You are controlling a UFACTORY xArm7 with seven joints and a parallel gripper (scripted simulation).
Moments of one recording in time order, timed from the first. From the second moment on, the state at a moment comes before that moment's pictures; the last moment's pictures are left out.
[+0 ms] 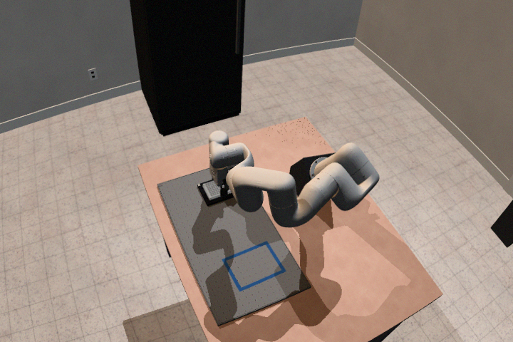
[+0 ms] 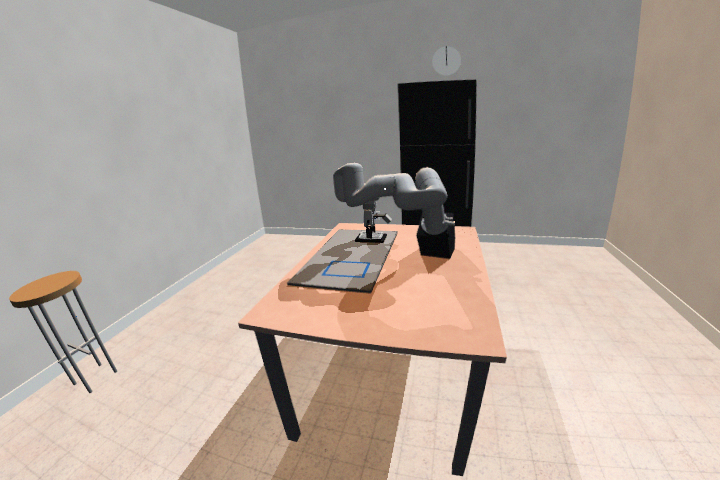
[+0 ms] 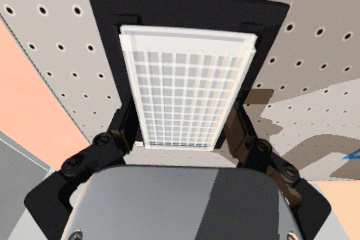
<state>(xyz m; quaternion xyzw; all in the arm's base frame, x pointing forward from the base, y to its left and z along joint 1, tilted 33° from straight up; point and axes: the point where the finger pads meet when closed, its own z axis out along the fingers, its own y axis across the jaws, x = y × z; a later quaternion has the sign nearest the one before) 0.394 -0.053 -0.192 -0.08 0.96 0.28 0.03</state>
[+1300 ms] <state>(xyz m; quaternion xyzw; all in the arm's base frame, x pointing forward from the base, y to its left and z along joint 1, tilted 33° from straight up) 0.394 -0.055 -0.189 -0.08 0.96 0.28 0.03</state>
